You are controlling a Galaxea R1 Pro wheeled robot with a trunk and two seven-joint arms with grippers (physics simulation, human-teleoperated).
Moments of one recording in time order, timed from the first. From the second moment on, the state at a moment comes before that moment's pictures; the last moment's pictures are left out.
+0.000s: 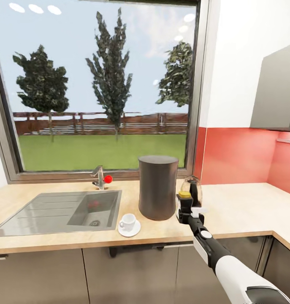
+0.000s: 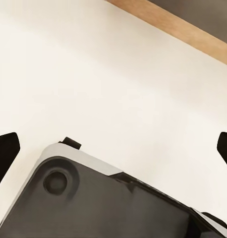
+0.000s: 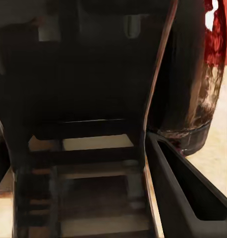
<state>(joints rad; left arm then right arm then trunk) -0.03 -0.07 0.00 -0.03 0.51 -0.41 0.00 -0.74 0.01 0.02 -0.34 -0.05 -0.26 -0.06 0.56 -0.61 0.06</state>
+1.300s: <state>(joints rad) -0.03 -0.07 0.00 -0.03 0.51 -0.41 0.00 -0.74 0.02 0.01 -0.34 -0.05 -0.29 -0.09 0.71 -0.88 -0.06</state>
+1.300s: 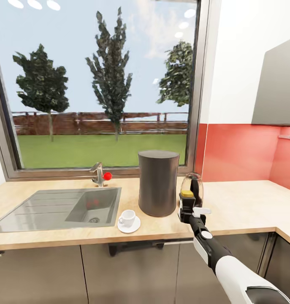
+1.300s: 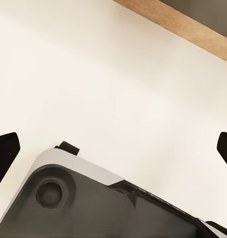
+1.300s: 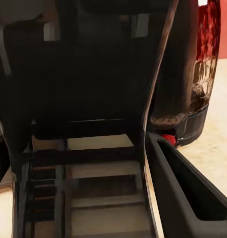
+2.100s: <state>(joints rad) -0.03 -0.07 0.00 -0.03 0.51 -0.41 0.00 -0.74 0.01 0.02 -0.31 -0.03 -0.29 -0.07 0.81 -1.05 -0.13</state>
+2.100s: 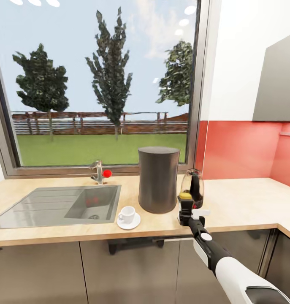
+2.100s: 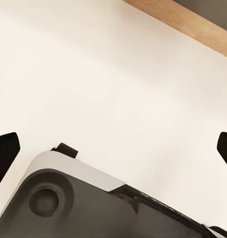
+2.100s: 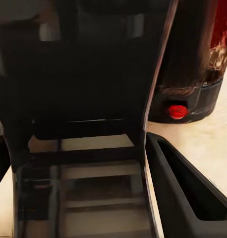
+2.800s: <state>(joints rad) -0.03 -0.07 0.00 -0.03 0.51 -0.41 0.00 -0.74 0.01 0.02 -0.31 -0.03 -0.29 -0.07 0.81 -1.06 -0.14</state>
